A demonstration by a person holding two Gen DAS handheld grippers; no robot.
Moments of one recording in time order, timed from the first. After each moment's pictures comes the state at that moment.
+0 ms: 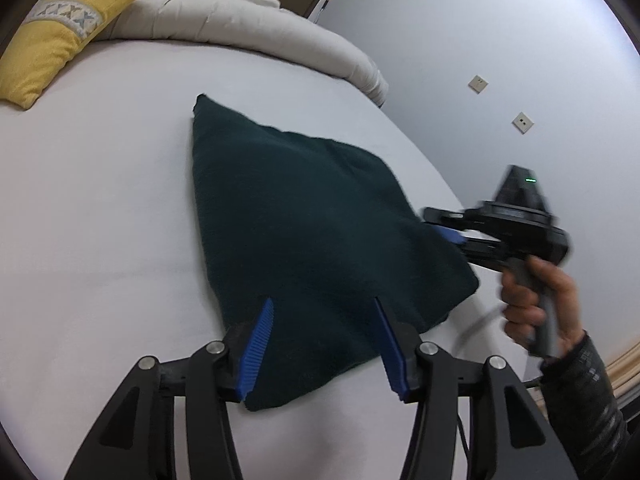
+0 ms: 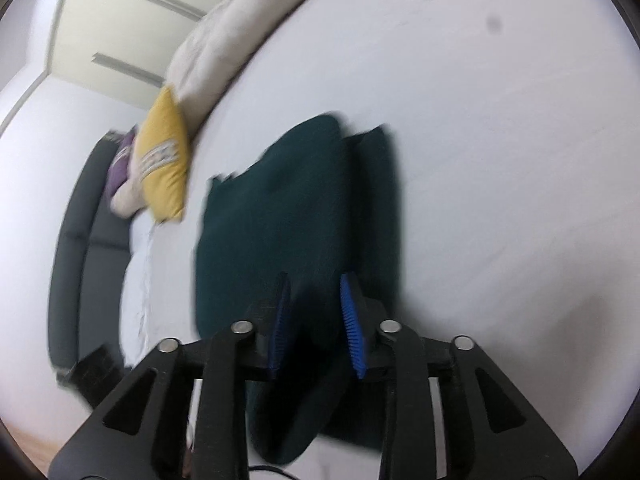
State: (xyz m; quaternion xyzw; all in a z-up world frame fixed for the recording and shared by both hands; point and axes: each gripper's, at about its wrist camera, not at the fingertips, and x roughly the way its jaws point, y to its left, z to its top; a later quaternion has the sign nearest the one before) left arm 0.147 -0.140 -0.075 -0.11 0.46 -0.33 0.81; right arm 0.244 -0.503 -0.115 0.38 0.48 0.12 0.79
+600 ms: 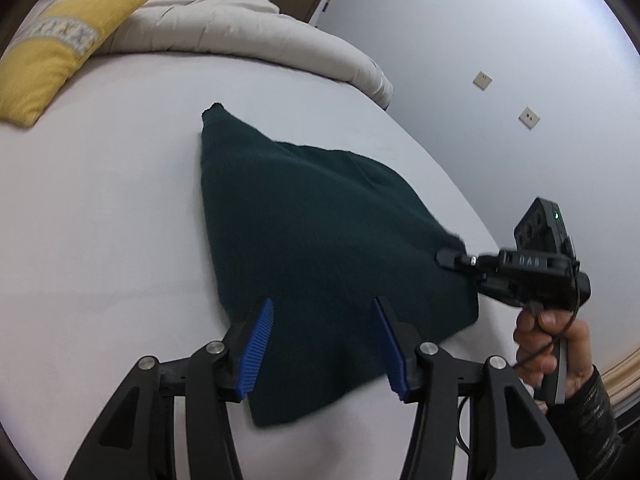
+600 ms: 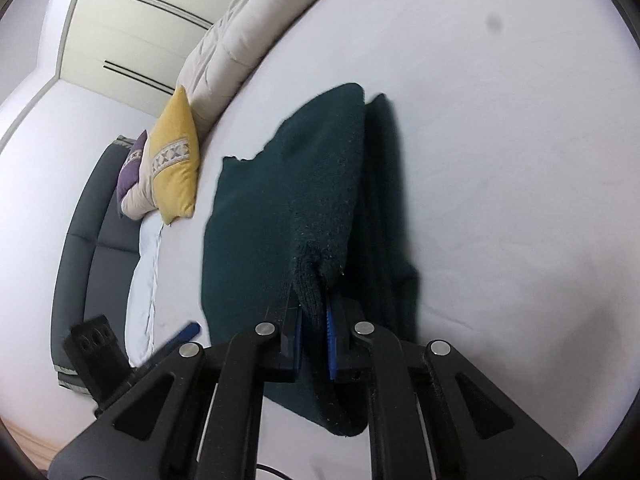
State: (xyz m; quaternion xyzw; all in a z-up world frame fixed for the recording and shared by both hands) left arm 0.153 -0.157 -0.065 -0.08 0.45 -0.32 0.83; right arm 0.187 -0.483 -0.132 0.39 0.46 0.11 0.79
